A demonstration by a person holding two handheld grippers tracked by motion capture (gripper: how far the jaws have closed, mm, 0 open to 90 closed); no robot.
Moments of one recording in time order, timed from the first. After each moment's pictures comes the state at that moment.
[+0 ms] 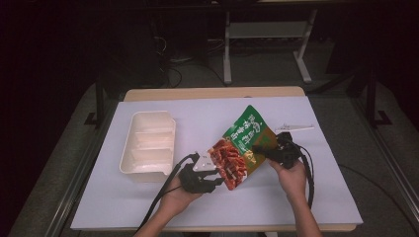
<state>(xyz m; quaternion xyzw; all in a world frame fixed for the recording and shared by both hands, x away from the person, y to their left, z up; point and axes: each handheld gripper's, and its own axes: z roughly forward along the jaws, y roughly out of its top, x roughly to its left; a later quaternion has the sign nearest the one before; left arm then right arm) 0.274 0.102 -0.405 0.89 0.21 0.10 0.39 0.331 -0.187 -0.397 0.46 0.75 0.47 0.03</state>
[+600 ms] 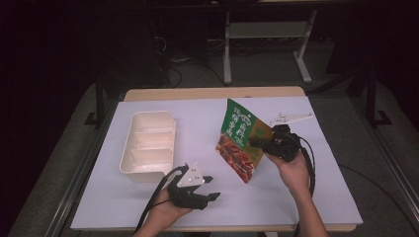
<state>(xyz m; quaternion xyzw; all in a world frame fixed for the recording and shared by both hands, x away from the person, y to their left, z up) 0.239 0.125 -0.402 0.88 0.19 0.08 0.42 0.322 -0.170 -0.345 0.39 0.79 0.46 0.07</state>
